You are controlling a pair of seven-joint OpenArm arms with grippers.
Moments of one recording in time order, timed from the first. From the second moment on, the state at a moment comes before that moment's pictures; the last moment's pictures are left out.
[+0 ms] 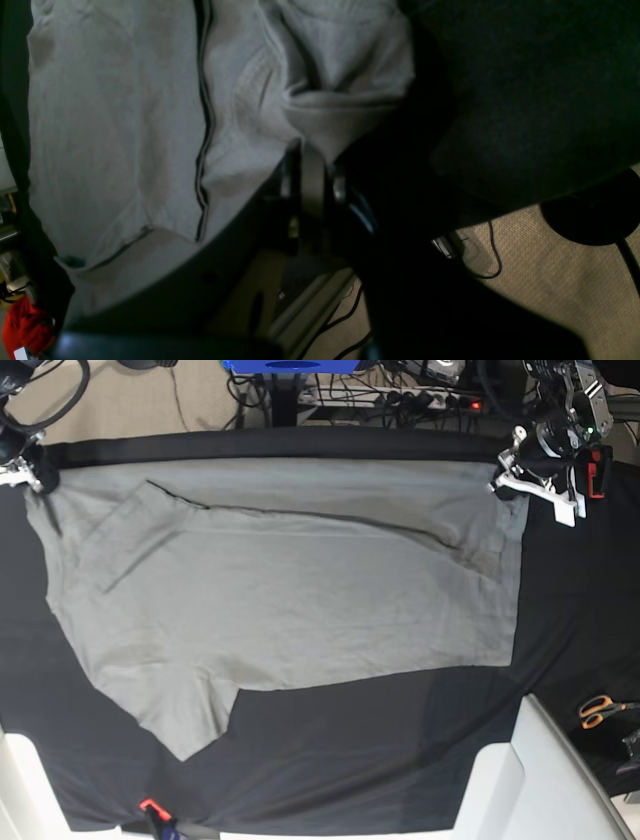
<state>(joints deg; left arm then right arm) 23.7 -9.6 -30.6 86.7 -36.6 -11.0 46.0 -11.7 5.3 60.0 72.2 39.2 30.2 -62.7</state>
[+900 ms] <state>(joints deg) 24.8 -9.6 -30.8 84.2 -36.6 -10.8 45.7 -13.5 3.8 60.3 72.2 39.0 29.8 -62.6</state>
